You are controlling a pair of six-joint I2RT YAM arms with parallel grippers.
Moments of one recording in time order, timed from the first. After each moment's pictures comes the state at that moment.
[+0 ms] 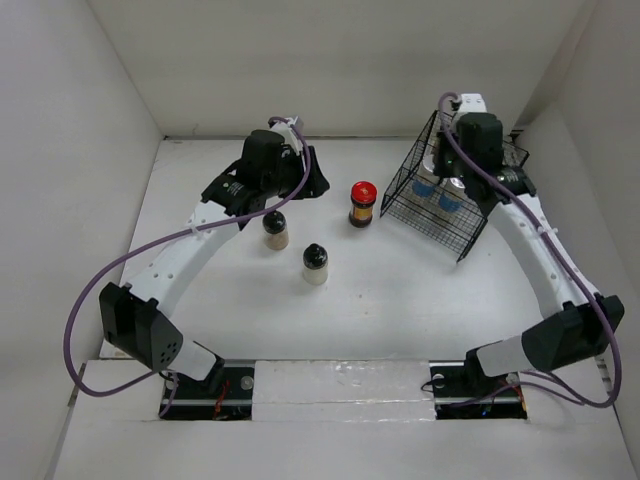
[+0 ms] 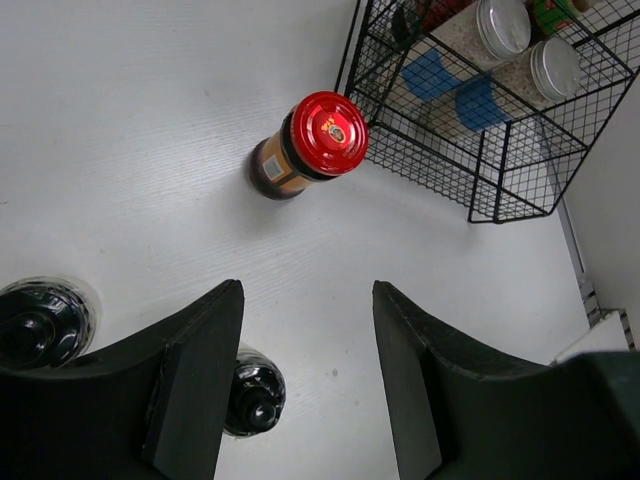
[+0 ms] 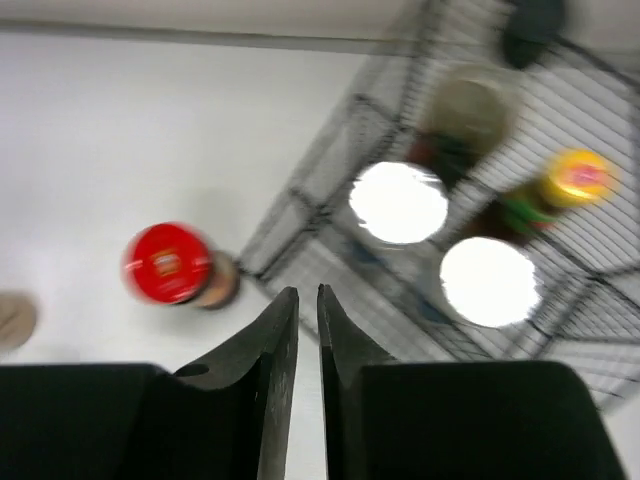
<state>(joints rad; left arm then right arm) -0.53 1.45 1.44 -0.50 0.14 -0.48 0.23 1.43 1.50 -0.53 0.18 0.14</state>
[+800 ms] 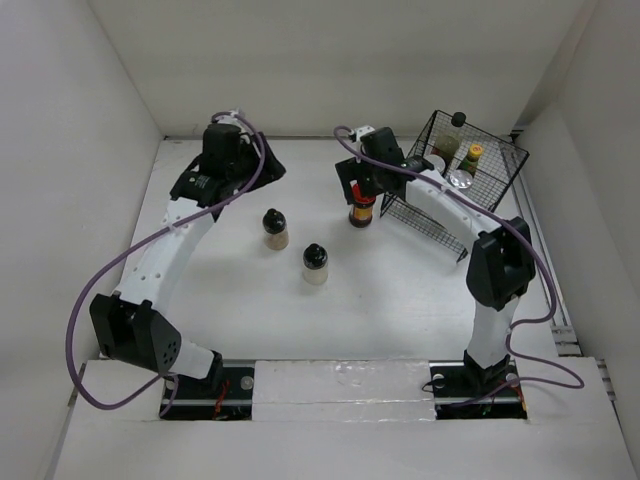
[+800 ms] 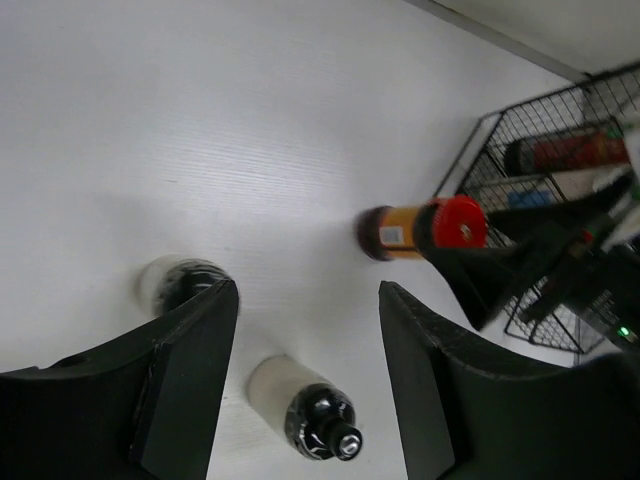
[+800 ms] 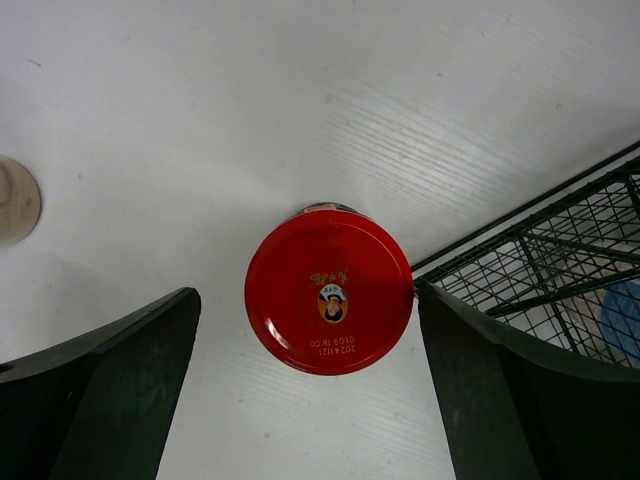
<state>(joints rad) -0.33 1.42 1.43 -0.55 0.05 -0.59 0.52 1.91 1.70 -0.57 0.09 0.06</state>
